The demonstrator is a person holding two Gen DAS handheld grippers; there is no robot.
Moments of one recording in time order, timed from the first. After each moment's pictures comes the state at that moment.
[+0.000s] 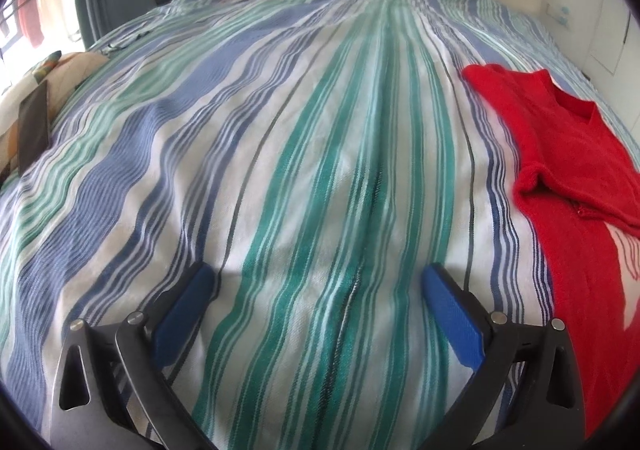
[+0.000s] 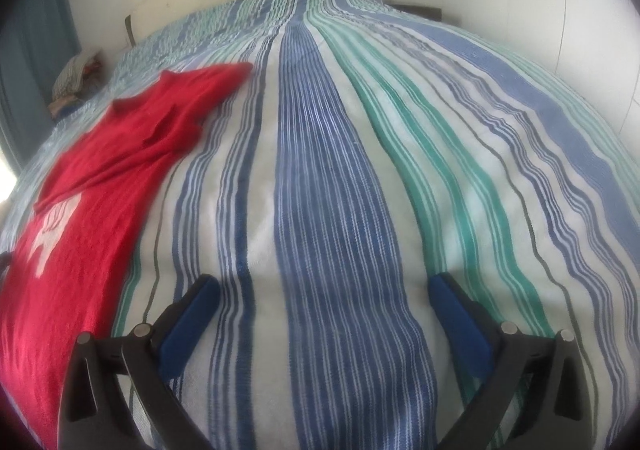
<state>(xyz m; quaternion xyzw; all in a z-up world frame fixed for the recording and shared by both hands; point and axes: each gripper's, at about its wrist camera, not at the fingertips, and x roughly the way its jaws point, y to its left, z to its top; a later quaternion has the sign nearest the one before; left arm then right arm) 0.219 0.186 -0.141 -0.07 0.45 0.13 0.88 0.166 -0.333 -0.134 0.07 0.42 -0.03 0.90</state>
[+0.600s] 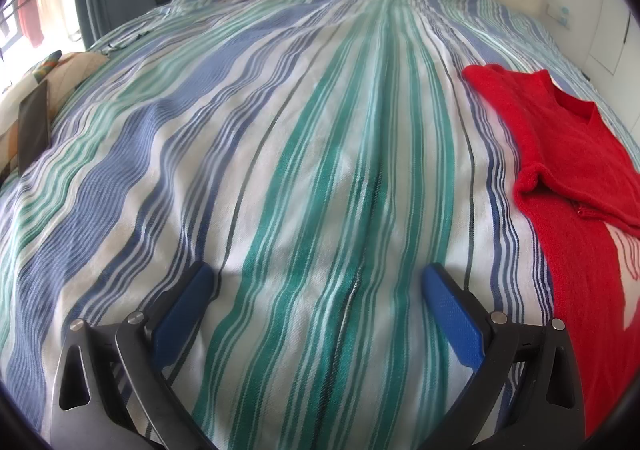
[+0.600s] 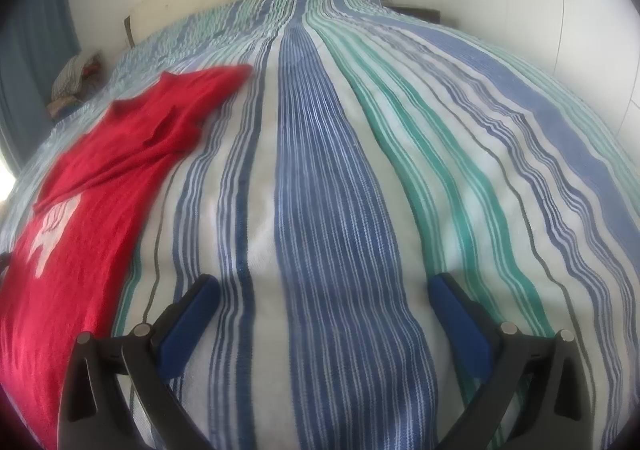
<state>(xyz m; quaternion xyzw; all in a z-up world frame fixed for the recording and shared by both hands) 0.219 0.187 -0.141 -0.07 0.45 0.13 0.88 0.165 -0.331 -0.133 0.07 0.42 -0.03 0.91</state>
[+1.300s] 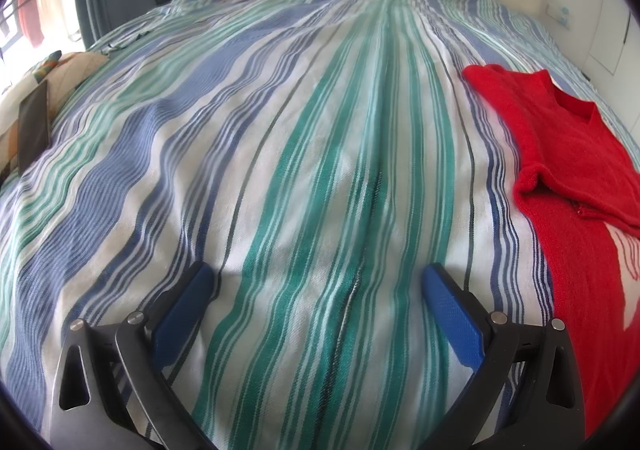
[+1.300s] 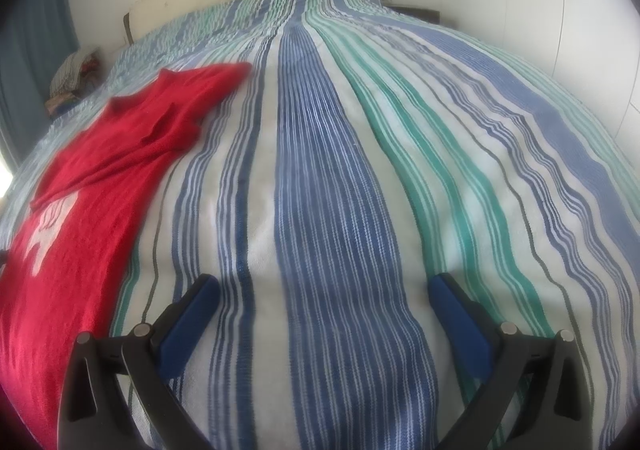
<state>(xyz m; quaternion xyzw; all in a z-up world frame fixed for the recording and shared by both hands) 0.219 0.187 -0.141 -0.07 0.45 0.13 0.88 0.167 -0.330 -0.133 0.06 0.42 -0.04 0.90</state>
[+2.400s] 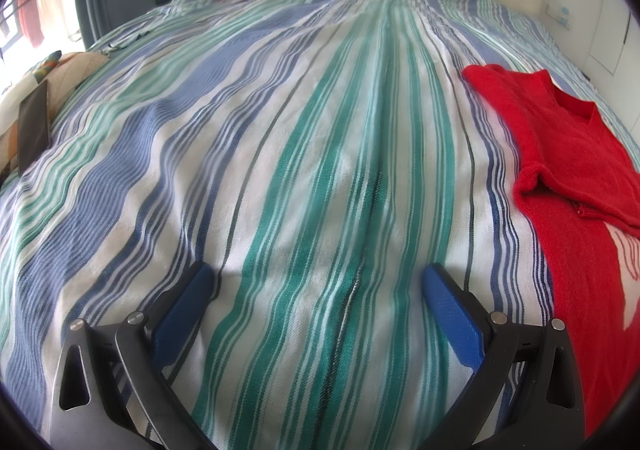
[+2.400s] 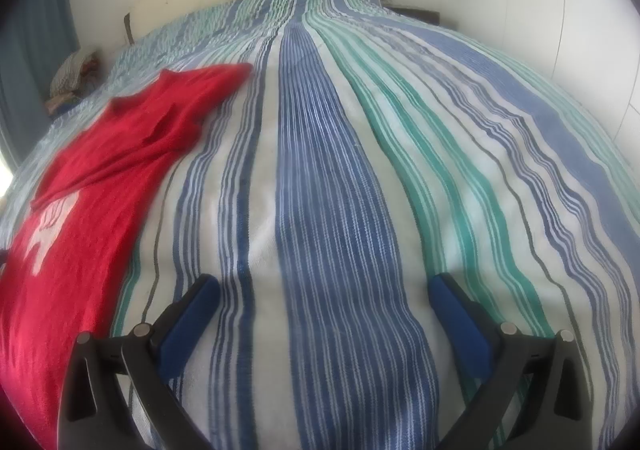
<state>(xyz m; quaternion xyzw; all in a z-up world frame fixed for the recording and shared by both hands) 0.219 0.186 -0.141 -0.07 0.45 0.13 0.88 0.166 -0.328 -0.133 0.06 0.42 -0.04 0.91</state>
